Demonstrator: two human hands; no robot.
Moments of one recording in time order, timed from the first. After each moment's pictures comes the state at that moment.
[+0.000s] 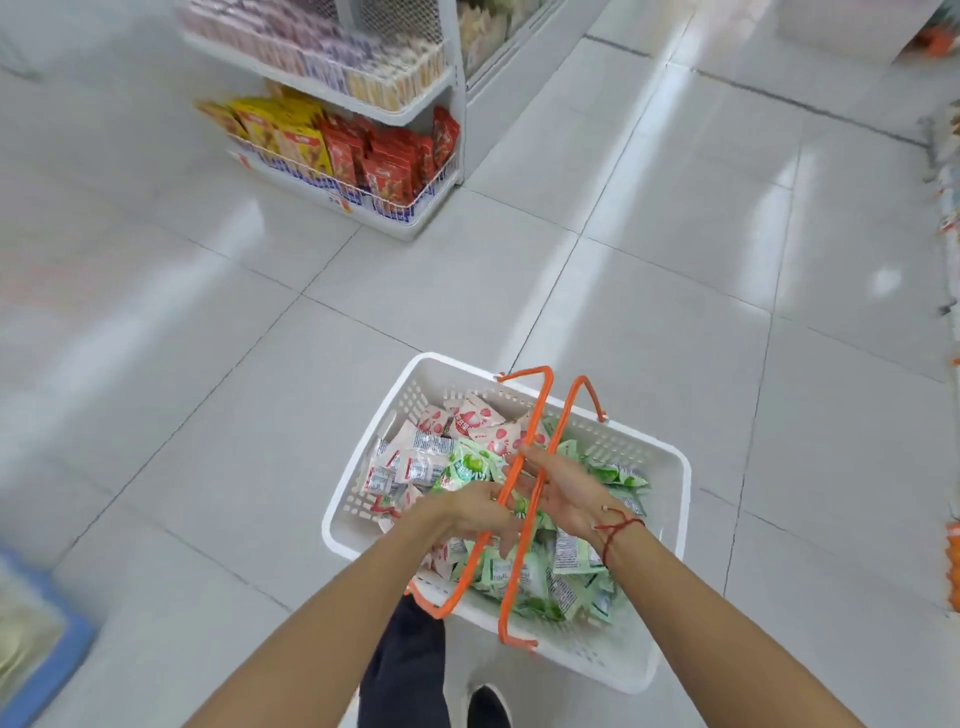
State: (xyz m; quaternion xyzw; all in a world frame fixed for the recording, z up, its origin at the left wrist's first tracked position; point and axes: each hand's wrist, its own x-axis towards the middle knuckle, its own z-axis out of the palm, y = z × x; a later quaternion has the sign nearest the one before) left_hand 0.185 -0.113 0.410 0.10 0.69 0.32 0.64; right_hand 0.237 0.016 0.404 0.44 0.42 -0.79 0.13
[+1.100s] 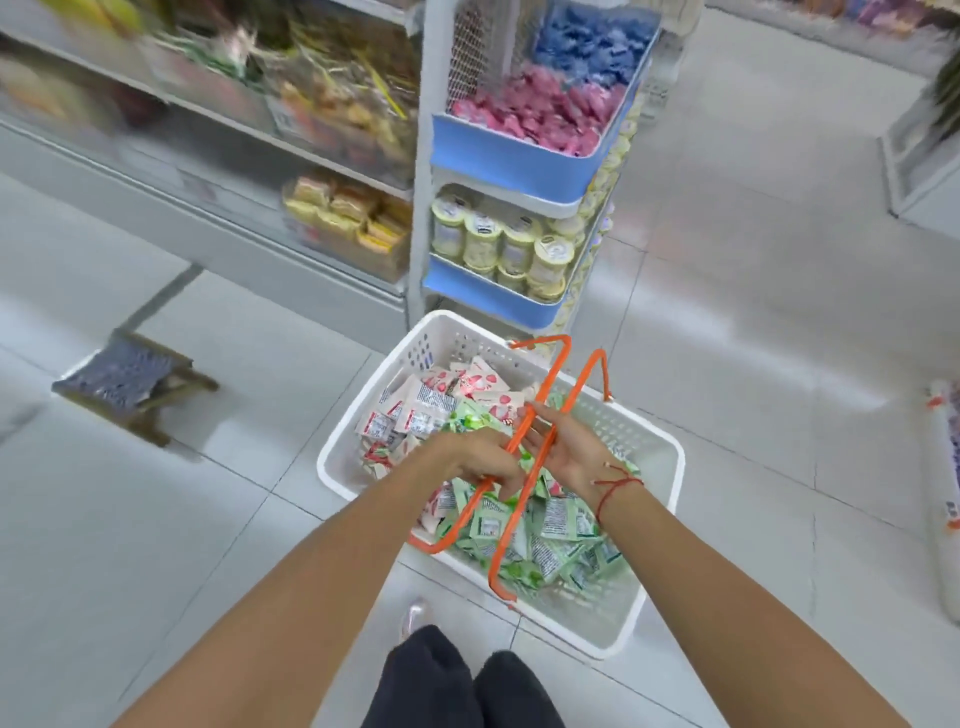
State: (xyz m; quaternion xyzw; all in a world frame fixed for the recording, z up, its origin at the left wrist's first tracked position) left_hand 0.451 -0.676 0.507 -0.38 0.65 0.62 0.22; right_hand 0.336 -0.614 0.494 0.05 0.58 -0.57 0.59
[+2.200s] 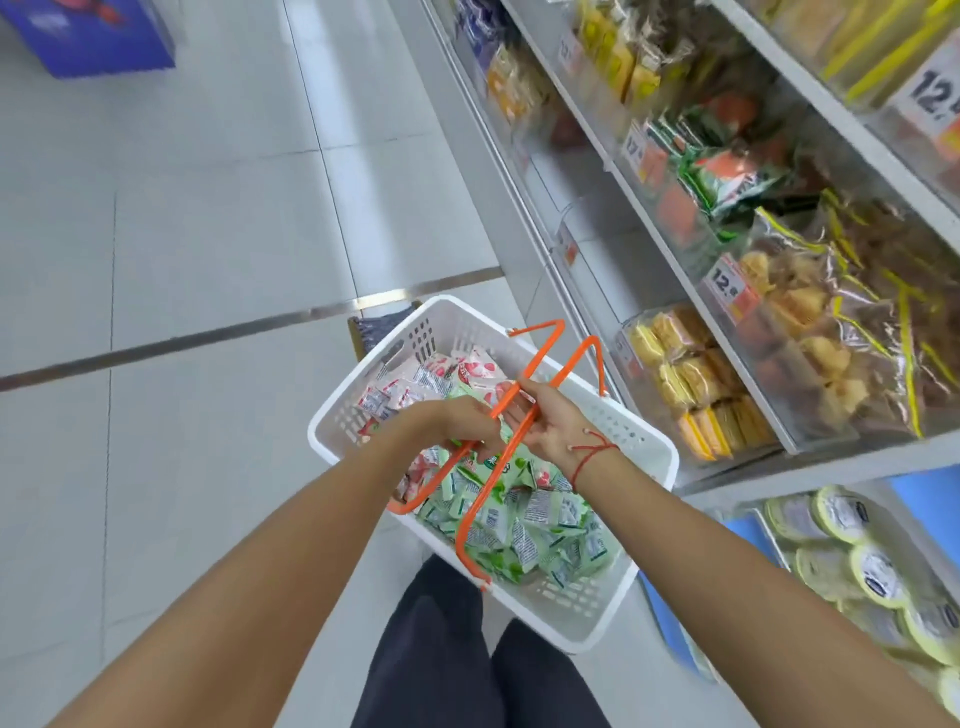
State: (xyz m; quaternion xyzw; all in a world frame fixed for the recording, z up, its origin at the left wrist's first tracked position) left_hand 0.795 -1.061 0.496 -0.66 0.41 0.63 -0.04; right_hand 0.677 -1.104 0.475 -0.09 0.58 -0.27 0.77
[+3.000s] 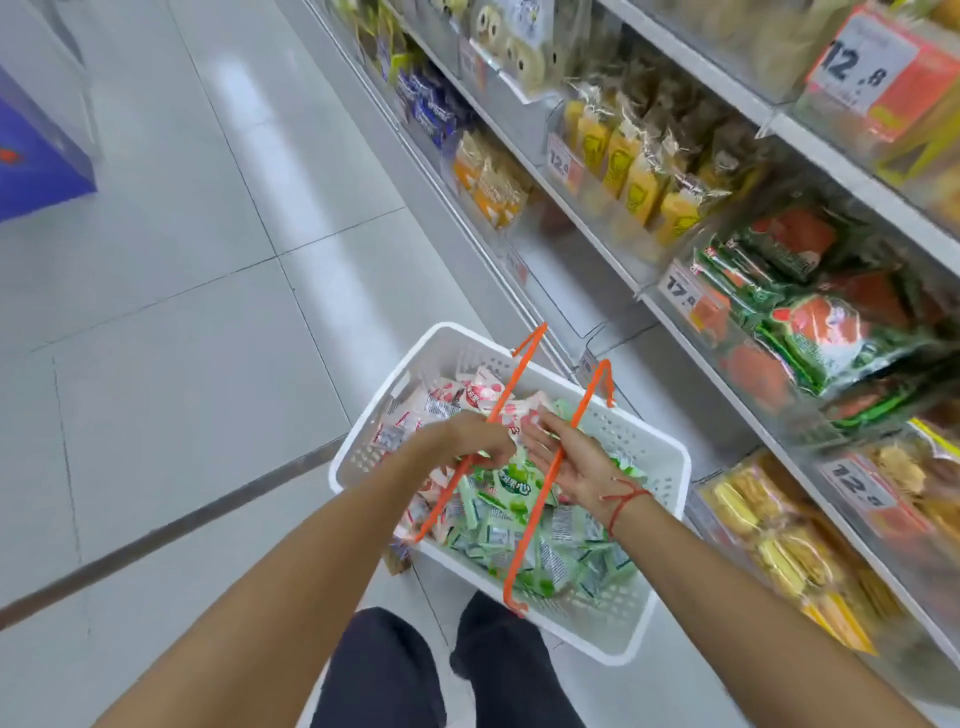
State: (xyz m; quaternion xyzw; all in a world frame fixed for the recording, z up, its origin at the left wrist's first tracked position) left_hand 0.981 -1.422 0.485 -0.67 0.42 0.62 0.00; right_hand 0.829 -1.425 0.449 -0.11 0.59 -0.29 0.74
